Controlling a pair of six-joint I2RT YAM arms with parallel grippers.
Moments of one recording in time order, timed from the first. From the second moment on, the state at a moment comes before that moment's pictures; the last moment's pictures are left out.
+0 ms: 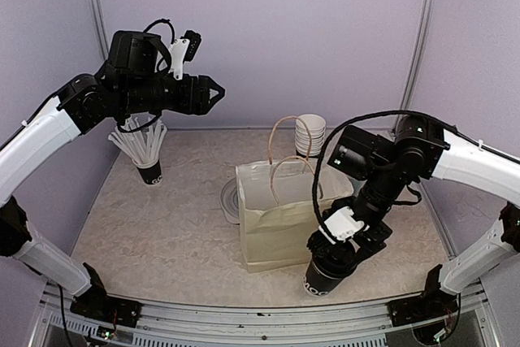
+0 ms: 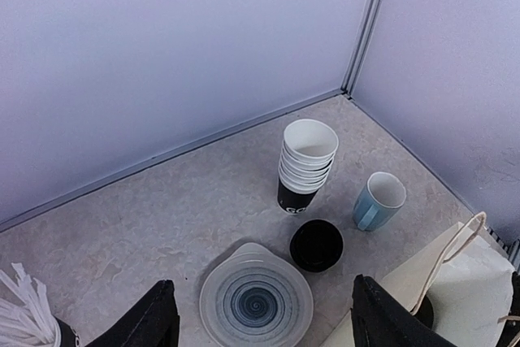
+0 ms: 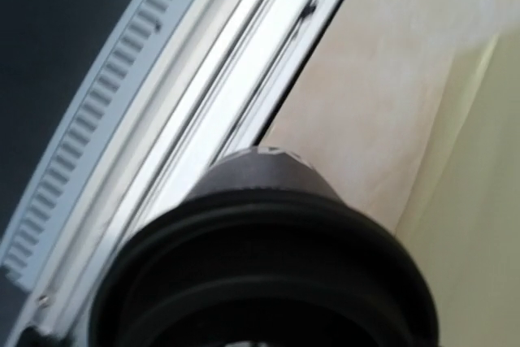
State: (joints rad) left arm -0.79 1.42 1.67 -0.59 -0.16 -0.18; right arm 1.05 1.35 1.37 -1.36 -0.36 -1.03
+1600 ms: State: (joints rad) left arm -1.27 1.45 1.87 -1.00 -0.20 -0.11; right arm 1.24 1.55 1.66 -1.30 -0.38 -1.01
